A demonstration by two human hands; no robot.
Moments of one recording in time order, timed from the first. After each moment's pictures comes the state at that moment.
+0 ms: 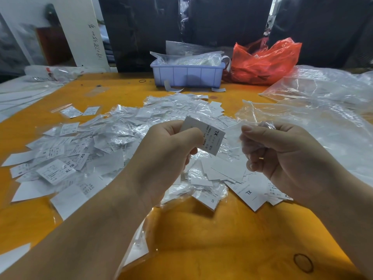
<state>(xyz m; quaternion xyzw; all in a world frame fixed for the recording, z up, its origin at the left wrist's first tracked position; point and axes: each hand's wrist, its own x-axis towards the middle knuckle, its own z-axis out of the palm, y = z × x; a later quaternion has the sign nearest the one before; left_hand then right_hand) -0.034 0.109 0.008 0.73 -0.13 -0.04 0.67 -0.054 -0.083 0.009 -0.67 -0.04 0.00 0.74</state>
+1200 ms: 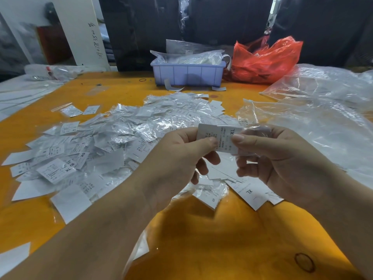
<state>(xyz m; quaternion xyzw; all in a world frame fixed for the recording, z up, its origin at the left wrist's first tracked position) -0.038 0.104 0.002 0.73 -0.17 -0.10 0.66 -0.052 -0.083 0.002 -0.66 -0.06 0.06 0.74</state>
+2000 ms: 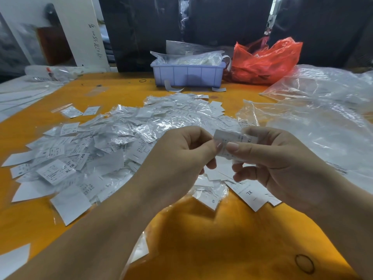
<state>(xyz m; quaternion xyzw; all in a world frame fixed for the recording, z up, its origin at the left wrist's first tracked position) -0.042 0.103 0.004 0.77 -0.22 -0.02 0.59 -0.057 -0.079 0.005 -0.68 -0.06 0.06 0.72</state>
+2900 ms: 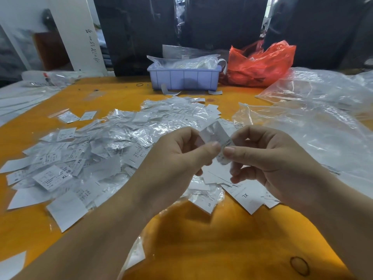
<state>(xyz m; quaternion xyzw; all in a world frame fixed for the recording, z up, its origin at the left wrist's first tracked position) -0.036 0.105 0.000 0.76 -0.21 -0.04 0.62 -0.058 -0.081 0.009 -0.70 -0.08 0.04 0.71</state>
